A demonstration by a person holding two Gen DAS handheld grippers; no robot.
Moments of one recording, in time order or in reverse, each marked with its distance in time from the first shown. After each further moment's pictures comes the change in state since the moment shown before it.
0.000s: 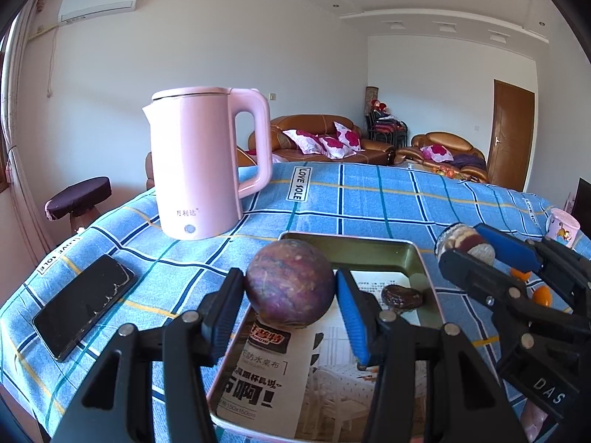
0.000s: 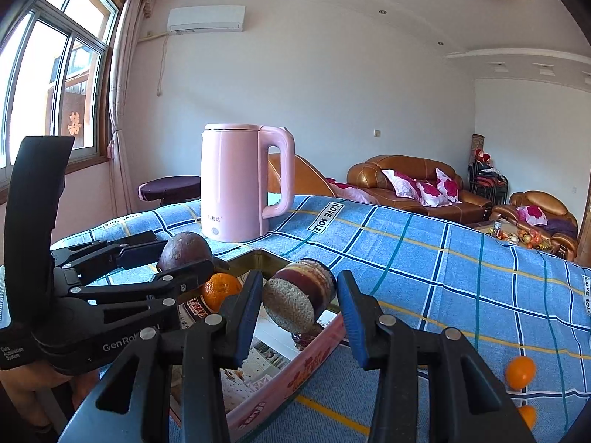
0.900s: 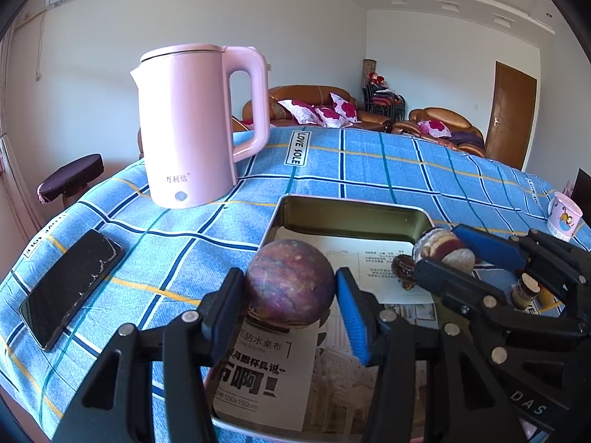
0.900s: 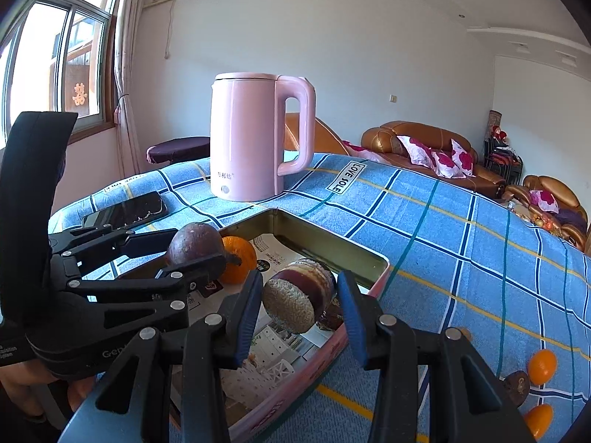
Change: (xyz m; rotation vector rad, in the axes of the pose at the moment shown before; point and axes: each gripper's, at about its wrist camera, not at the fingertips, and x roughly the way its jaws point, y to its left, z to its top) left arm 0.020 0.003 -0.007 0.003 0.125 -0.022; right arm 0.035 0.013 -0.004 -0.028 0.169 0.039
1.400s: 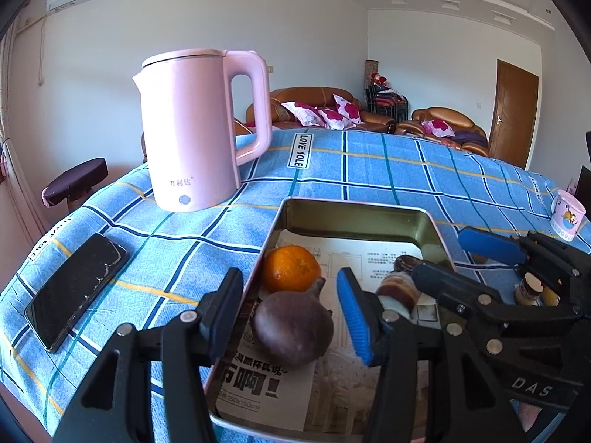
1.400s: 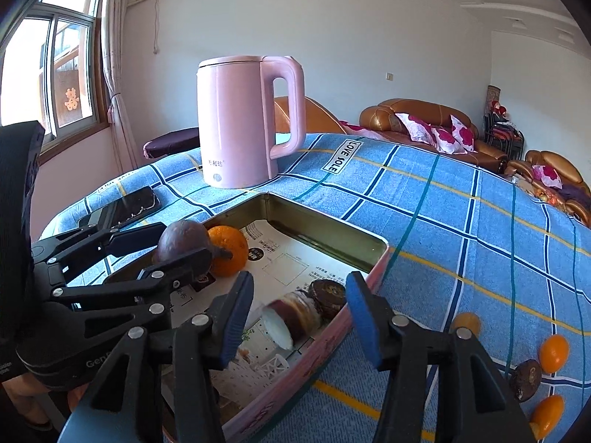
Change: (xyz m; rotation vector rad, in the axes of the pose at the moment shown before) left arm -0.002 -0.001 0.001 0.002 -0.017 0.019; right arm 0.009 -0.014 -0.001 0.082 0.052 0.007
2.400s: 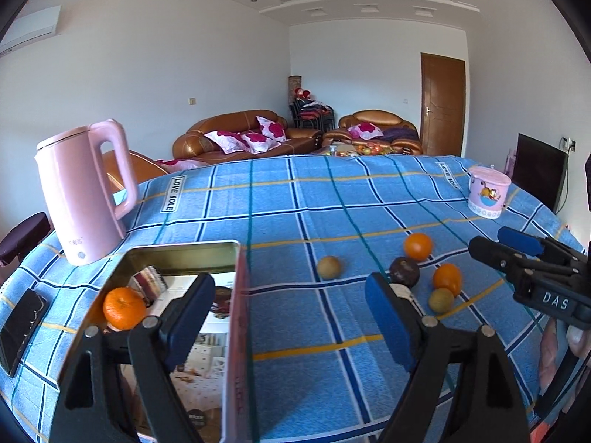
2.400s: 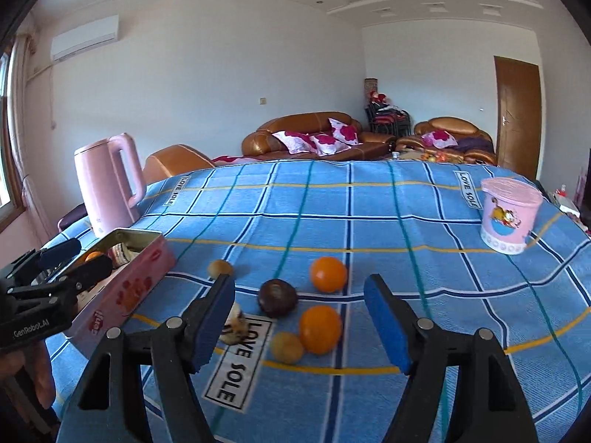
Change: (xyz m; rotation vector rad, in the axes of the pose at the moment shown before) left arm -0.033 -0.142 0.004 0.193 -0.078 -0.241; right arm -0.143 -0.153 -0.073 0.324 -0.123 -0.350
